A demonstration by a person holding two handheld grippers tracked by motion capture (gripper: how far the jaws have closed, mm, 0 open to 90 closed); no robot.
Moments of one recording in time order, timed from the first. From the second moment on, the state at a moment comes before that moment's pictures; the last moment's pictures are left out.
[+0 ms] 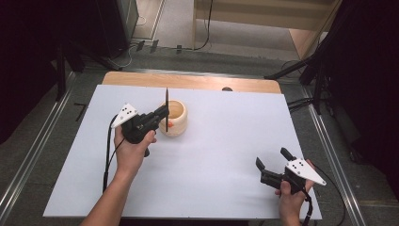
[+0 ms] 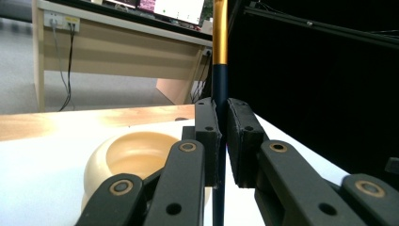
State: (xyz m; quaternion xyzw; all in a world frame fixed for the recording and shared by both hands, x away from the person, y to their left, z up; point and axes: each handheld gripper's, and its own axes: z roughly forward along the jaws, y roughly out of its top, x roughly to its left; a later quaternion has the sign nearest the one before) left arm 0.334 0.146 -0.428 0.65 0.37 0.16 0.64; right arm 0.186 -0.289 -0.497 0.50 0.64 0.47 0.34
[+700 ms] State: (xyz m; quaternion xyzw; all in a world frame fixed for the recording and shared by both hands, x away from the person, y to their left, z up) left arm 0.362 0.130 -0.421 0.66 0.36 0.18 0.64; right arm 0.186 -0.291 -0.498 0.50 0.64 0.47 0.34
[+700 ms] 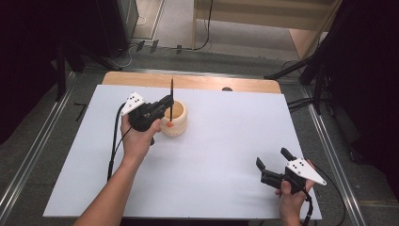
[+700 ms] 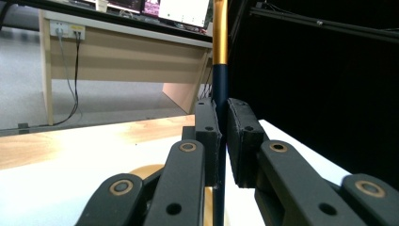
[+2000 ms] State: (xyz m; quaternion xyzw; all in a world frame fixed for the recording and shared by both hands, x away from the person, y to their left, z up) left arm 0.382 0.125 -0.456 0.67 0.39 0.21 0.60; right arm 0.186 -0.293 -0.498 0.50 0.64 0.47 0.34
